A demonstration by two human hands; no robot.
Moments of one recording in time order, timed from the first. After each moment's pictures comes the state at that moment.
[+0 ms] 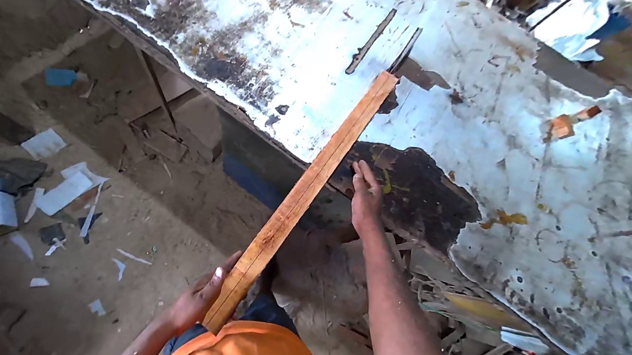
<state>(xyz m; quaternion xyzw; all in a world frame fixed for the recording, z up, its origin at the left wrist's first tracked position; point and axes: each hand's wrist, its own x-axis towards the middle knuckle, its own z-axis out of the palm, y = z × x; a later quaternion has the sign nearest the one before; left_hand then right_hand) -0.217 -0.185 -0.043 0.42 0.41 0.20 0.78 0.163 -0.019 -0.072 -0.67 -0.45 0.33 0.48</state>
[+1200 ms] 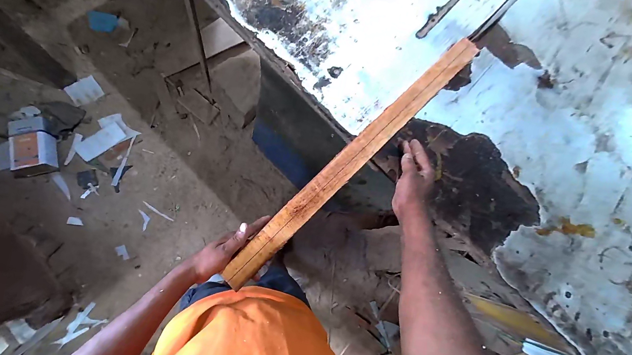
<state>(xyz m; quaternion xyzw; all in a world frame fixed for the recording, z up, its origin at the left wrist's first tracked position) -0.224 -0.183 -0.046 0.40 0.37 0.20 0.81 0.166 -0.017 -0.074 -0.67 -0.46 0.34 0.48</state>
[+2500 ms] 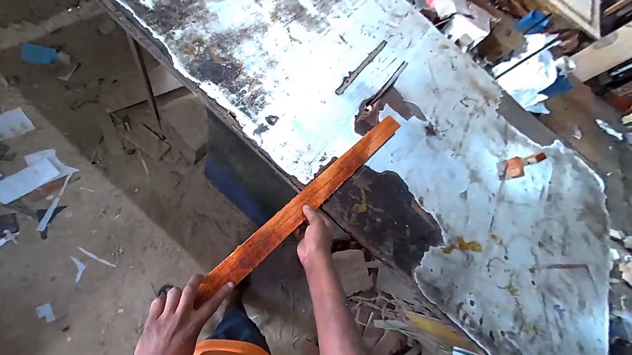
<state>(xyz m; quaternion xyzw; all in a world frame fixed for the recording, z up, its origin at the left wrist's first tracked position) -0.174 -0.233 -0.033 0.80 0.59 0.08 0.08 0.076 -0.055 -0.045 -0.70 -0.16 0.46 0.52</state>
